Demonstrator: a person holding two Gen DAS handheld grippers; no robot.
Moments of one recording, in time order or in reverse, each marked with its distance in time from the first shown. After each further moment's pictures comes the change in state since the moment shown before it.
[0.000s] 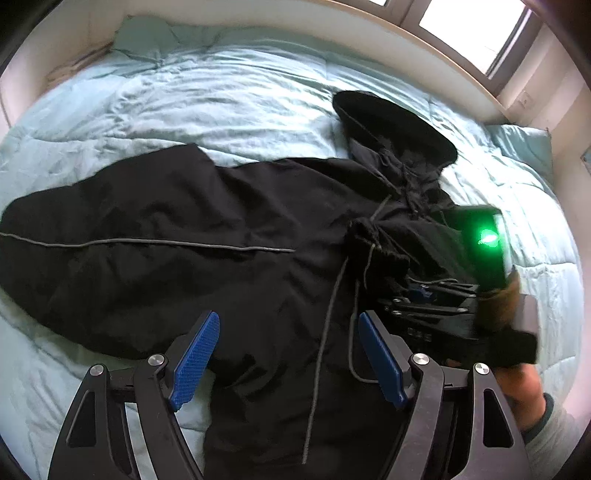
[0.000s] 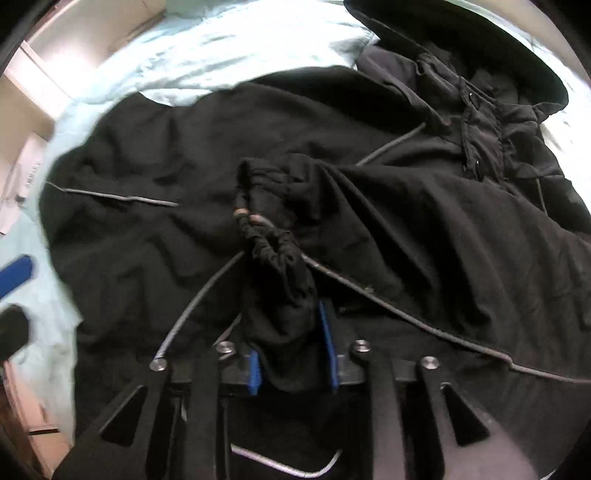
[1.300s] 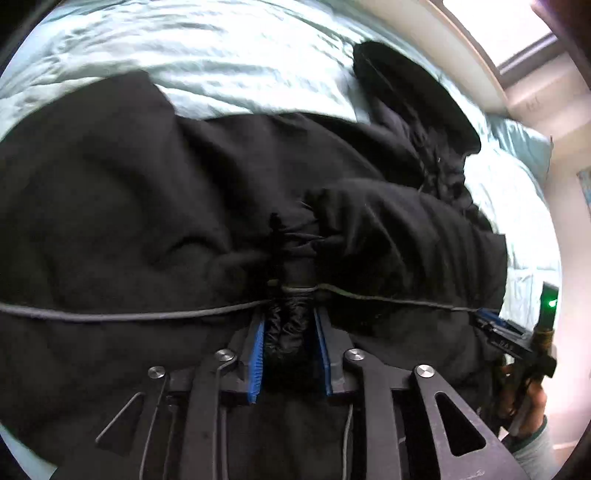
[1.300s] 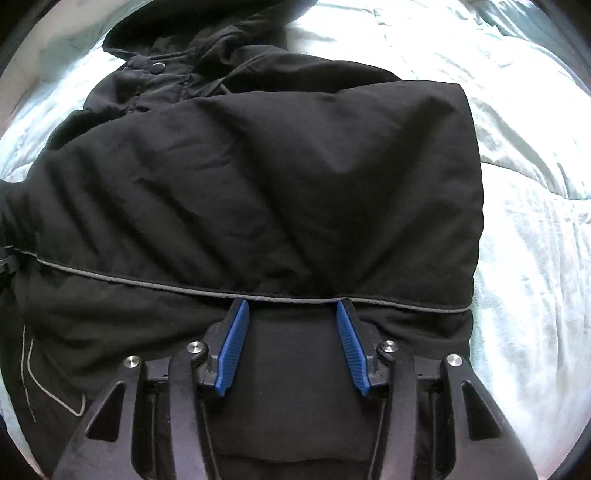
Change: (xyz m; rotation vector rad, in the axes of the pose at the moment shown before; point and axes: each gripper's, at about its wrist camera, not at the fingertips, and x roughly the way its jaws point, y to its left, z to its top) left arm 0.108 0.017 0.055 -0.068 0.172 -0.154; right arm -0.044 -0.175 -0.073 0.339 -0.015 -0.306
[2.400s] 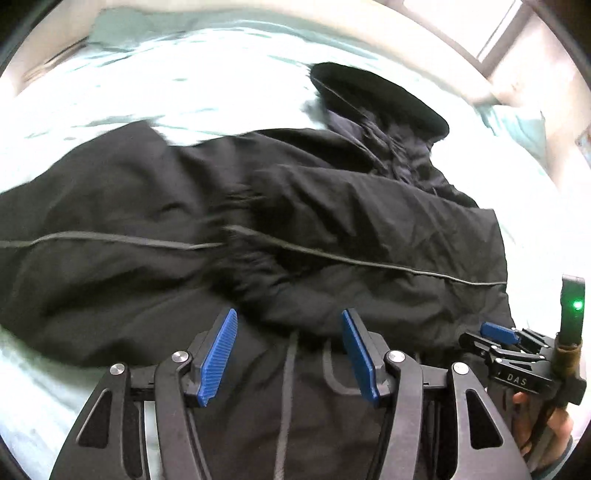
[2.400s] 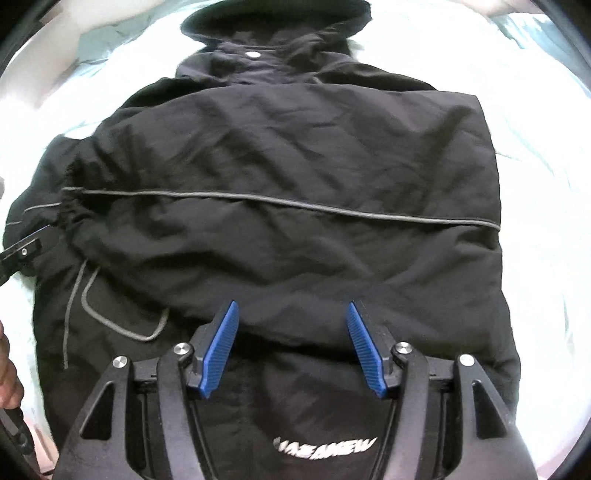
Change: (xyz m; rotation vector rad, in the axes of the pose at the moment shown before) left arm -0.041 -0.059 -0.083 0.072 -0.141 0.141; right arm -0.051 0.053 -0.052 -0.059 -0.010 0.094
